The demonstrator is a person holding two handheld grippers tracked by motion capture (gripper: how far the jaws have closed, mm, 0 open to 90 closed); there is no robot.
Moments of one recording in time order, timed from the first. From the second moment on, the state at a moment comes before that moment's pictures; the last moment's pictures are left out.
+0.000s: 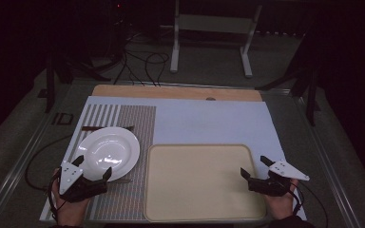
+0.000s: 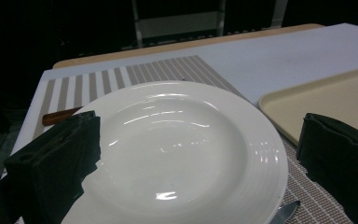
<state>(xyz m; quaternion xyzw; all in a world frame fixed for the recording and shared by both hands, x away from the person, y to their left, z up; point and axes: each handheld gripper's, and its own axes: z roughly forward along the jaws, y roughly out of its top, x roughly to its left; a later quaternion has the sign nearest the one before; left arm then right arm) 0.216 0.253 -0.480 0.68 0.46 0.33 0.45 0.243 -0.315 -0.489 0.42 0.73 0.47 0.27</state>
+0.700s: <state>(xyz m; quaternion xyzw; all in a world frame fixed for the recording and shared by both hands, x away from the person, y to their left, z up) 0.231 0.272 -0.453 0.69 0.45 0.34 0.45 0.244 -0.314 -0.491 0.42 0.73 0.47 0.26</state>
